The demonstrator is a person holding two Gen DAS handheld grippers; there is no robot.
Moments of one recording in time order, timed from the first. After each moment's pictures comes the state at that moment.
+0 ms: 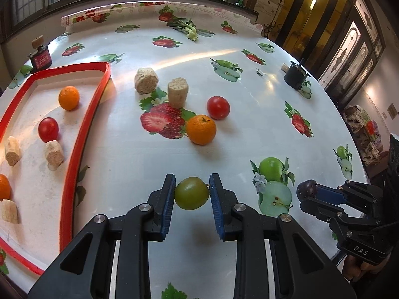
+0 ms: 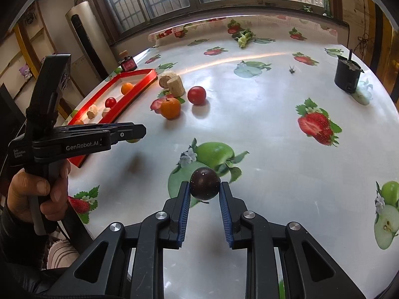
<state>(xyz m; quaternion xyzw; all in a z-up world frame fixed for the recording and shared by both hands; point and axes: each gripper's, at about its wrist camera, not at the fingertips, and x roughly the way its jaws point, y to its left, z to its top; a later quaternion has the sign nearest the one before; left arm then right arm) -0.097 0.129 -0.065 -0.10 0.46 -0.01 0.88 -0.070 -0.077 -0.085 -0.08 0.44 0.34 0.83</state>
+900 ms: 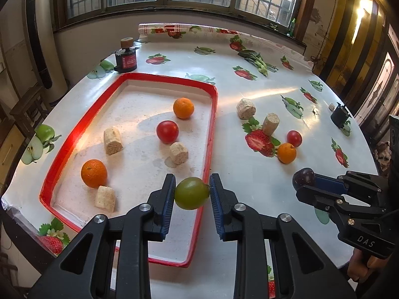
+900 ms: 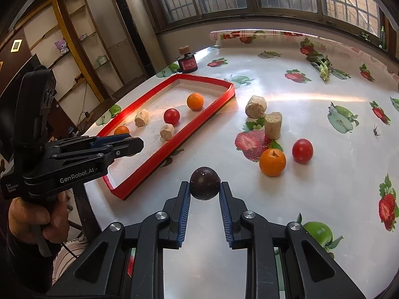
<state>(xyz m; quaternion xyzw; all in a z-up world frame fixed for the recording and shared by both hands) -0.157 0.226 -0.037 -0.12 0.41 0.13 0.89 -0.074 0.062 -0.065 -0.12 0.41 0.44 0.79</state>
